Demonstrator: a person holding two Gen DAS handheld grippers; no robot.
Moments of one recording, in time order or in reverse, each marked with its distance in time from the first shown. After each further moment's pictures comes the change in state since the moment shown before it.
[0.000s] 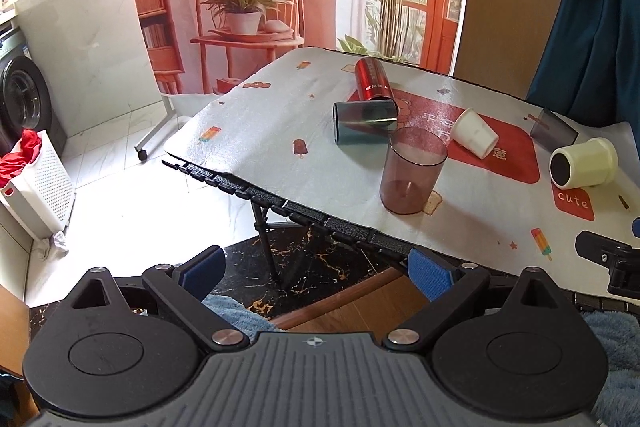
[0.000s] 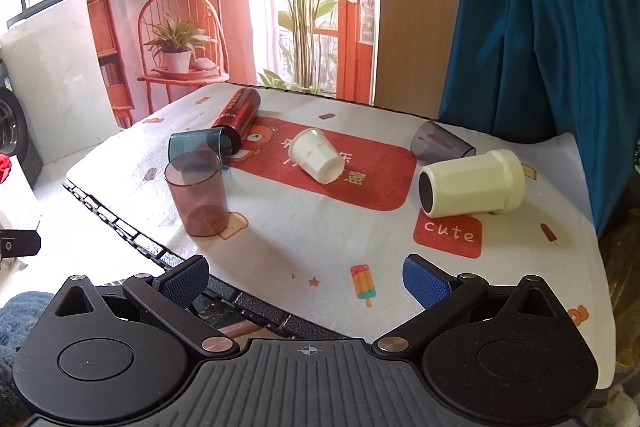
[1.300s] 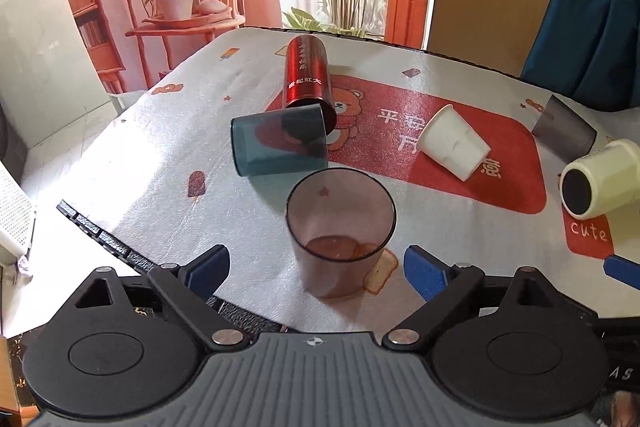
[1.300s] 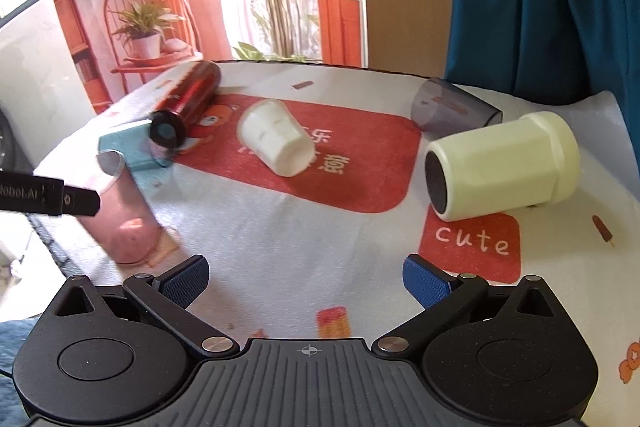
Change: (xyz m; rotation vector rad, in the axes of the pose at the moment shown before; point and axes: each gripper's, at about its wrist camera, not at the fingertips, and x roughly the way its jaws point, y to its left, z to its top) left arm 0.134 -0.083 0.069 0.072 0.096 -0.063; right arm 0.133 -0.059 0.016 0.078 0.076 0.050
